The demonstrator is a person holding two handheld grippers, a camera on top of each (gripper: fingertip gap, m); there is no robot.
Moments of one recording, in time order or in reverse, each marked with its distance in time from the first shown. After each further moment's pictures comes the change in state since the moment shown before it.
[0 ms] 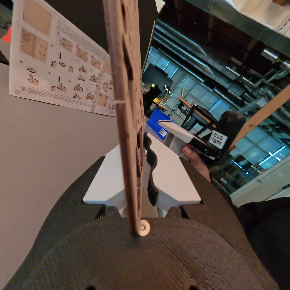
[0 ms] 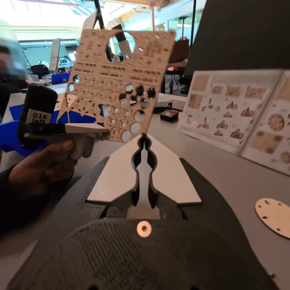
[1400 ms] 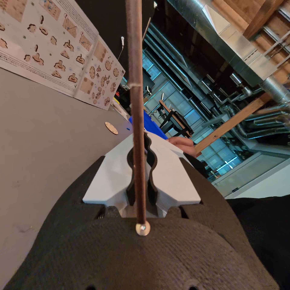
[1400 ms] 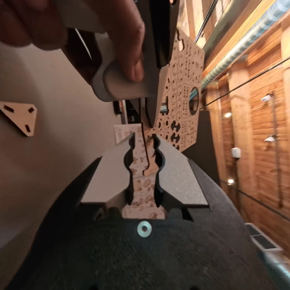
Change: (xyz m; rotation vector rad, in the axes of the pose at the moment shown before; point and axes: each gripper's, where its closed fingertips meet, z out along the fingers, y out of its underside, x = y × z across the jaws) left arm 0.003 0.010 0.004 -0.006 0.112 -0.210; right arm -0.042 0.032 0.032 -0.138 0.350 -1.536
